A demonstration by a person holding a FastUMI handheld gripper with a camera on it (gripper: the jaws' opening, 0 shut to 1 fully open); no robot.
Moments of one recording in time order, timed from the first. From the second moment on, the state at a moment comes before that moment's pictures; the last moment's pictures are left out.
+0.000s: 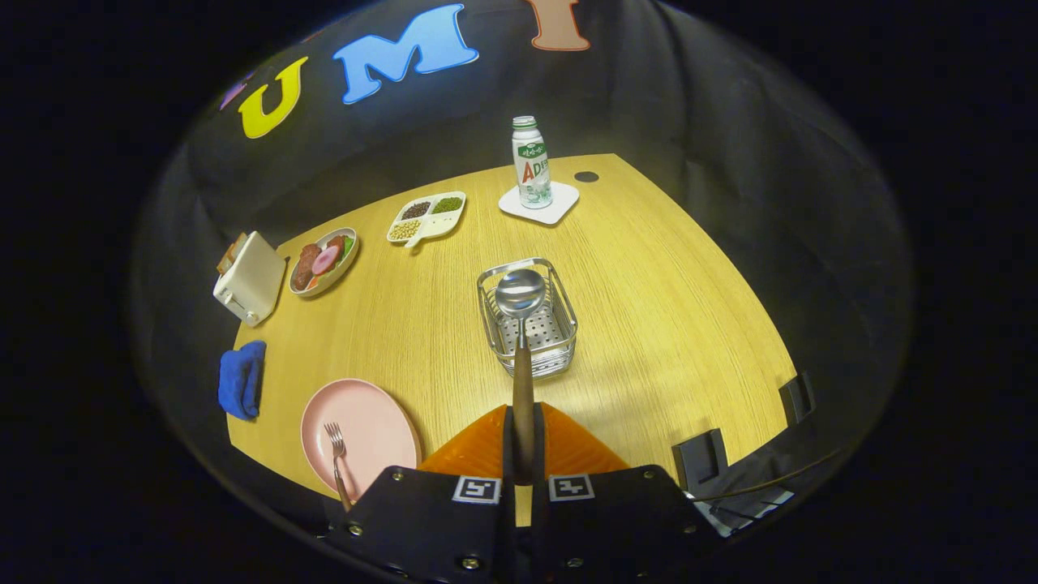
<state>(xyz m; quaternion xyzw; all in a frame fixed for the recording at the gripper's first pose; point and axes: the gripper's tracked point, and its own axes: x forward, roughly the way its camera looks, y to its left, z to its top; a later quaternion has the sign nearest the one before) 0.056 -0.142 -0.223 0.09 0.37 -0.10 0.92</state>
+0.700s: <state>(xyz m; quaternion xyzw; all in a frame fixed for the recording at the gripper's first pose) 0.071 -0.146 -0.211 0.09 0.37 -0.10 0.92</state>
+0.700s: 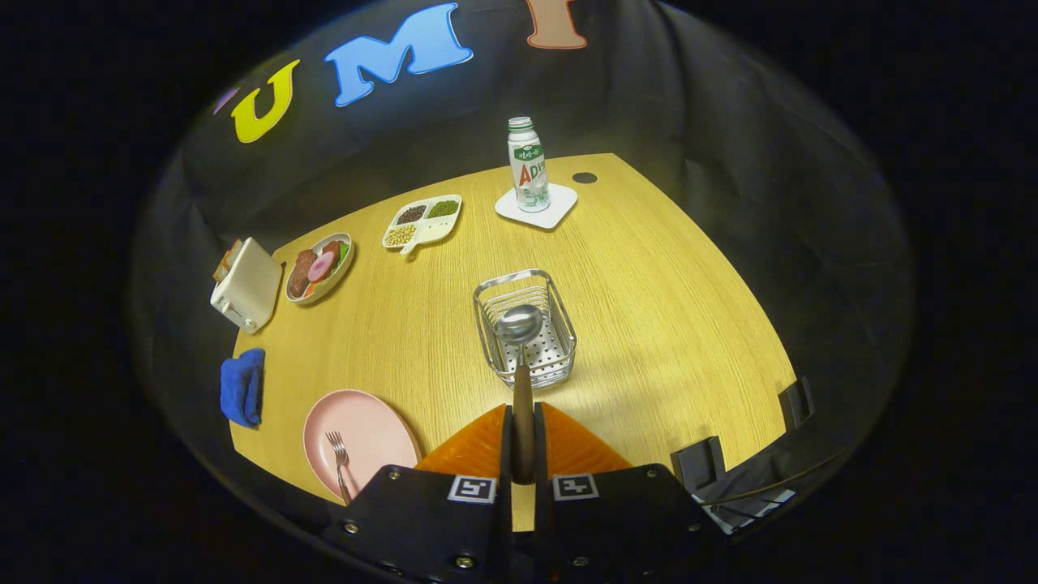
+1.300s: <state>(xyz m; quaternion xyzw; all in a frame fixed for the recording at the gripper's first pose) 0.075 -0.139 -0.180 0.04 0.31 -0.10 0.95</state>
